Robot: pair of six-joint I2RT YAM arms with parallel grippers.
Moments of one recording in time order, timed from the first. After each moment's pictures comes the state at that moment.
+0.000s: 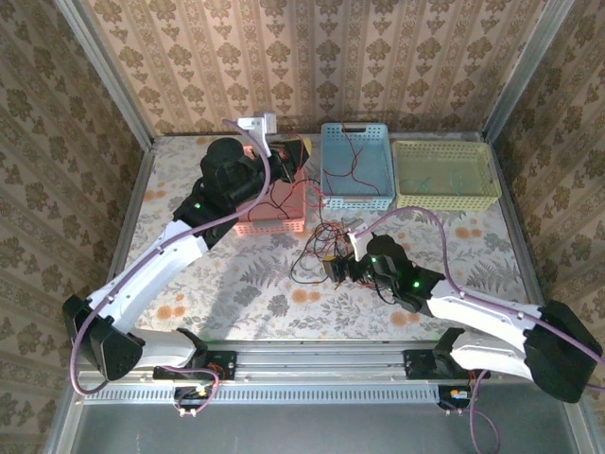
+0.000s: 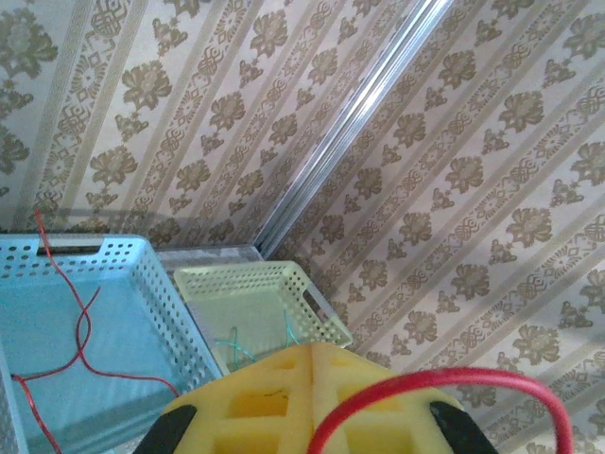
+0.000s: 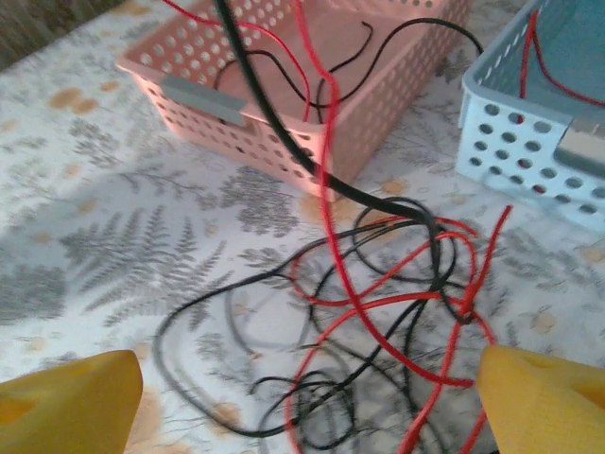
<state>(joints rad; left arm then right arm) -0.70 1.30 1.31 -0.01 0.21 -0.59 0.75 1.13 0.50 0.15 0.12 0.15</state>
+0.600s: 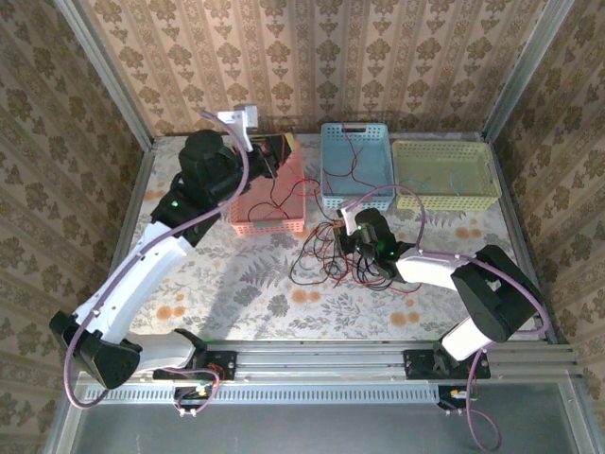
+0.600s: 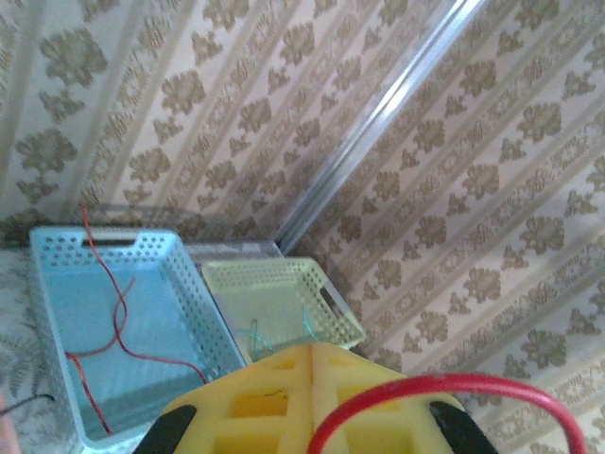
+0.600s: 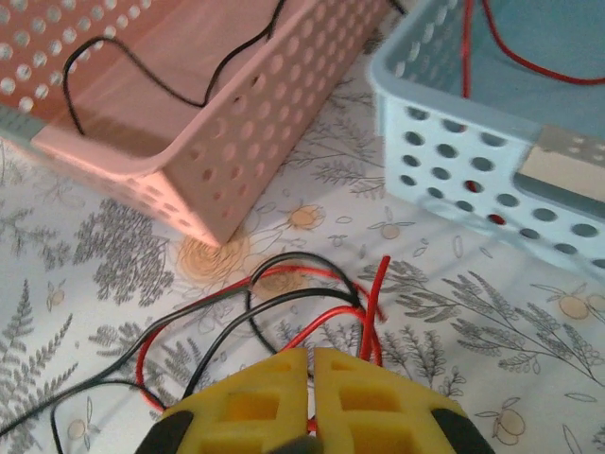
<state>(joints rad) -0.60 1.24 1.39 -0.18 0.25 -0.59 0.56 1.55 0.66 0.36 0.02 0.15</state>
